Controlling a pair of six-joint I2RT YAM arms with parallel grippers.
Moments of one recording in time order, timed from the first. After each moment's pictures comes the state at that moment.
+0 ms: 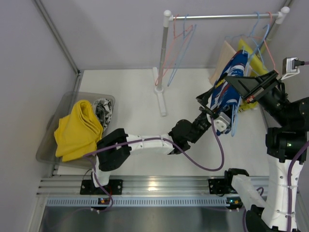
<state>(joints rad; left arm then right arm) -1.27 1.96 1.42 1.11 -0.36 0.73 -0.11 0.79 1.36 -0.16 -0.78 1.20</state>
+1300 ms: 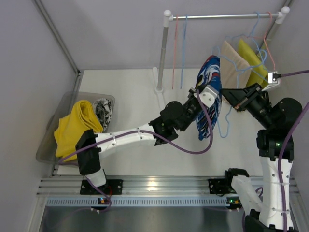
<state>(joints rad) -1.22 1.72 1.47 0.68 -0.42 0.46 -0.11 0.73 1.13 -0.27 -0.70 0.86</state>
